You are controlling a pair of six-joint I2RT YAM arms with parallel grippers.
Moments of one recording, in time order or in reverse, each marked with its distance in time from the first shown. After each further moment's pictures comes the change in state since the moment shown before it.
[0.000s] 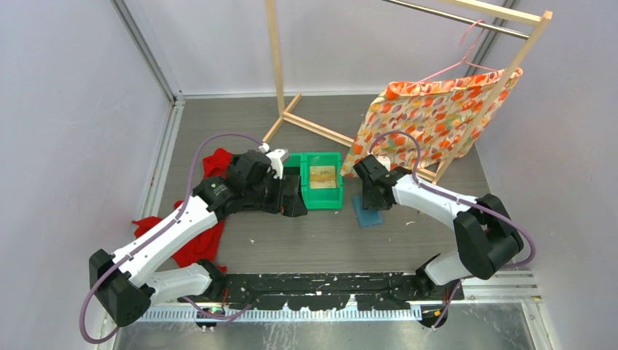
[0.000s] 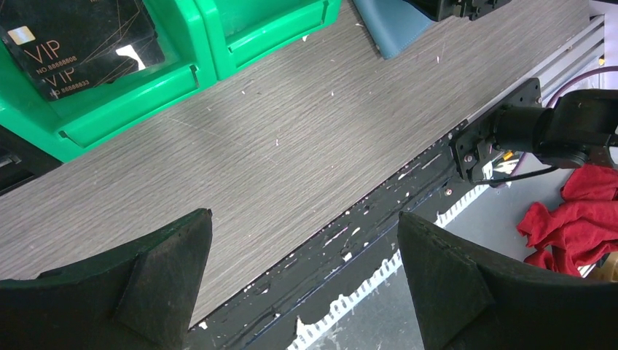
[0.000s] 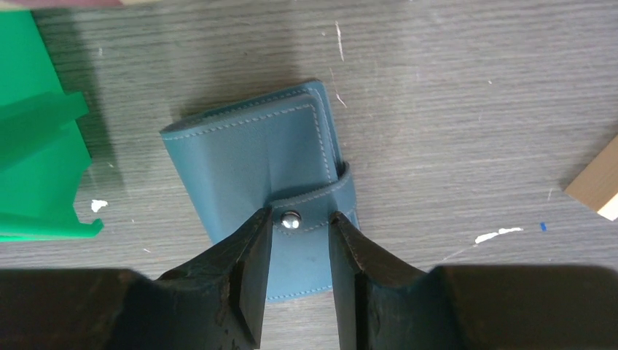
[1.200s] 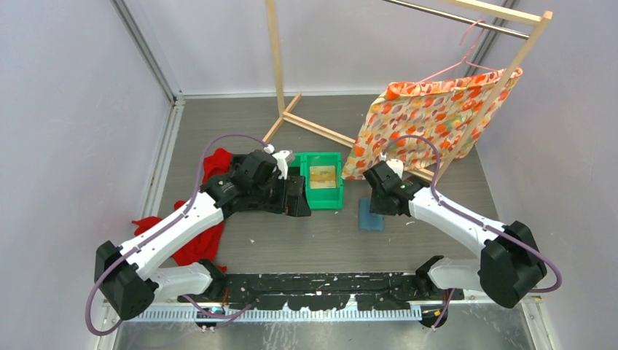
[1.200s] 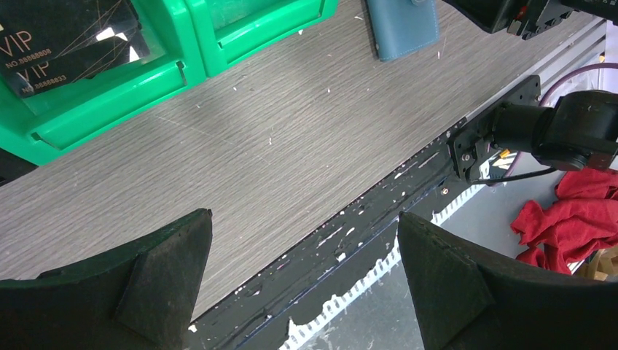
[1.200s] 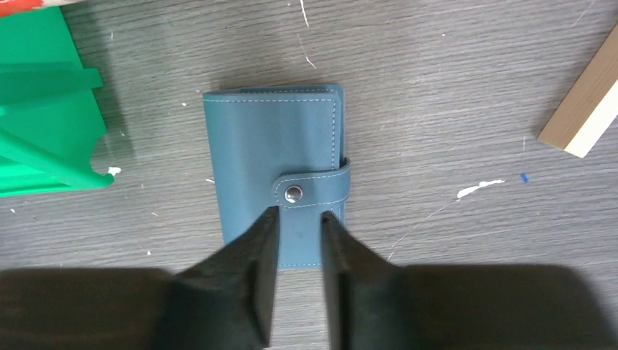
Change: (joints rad) left arm -0.013 0.050 0.000 0.016 0.012 -0.027; right arm 0.021 -0.196 -0.069 -0.048 0.032 0.083
